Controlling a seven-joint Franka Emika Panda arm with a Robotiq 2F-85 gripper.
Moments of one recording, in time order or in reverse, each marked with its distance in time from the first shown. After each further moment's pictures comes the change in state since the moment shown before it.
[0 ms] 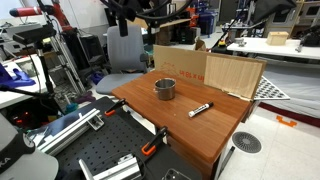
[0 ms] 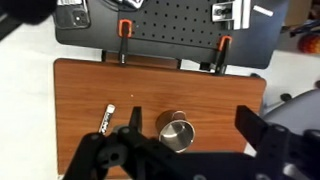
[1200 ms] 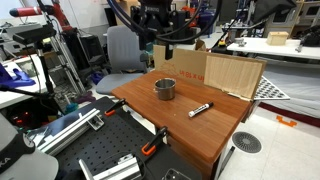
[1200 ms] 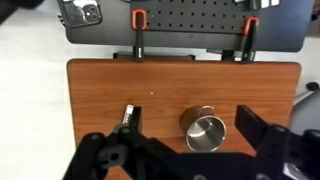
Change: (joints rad) arm -0.029 0.190 0.004 0.043 0.001 0.133 0.048
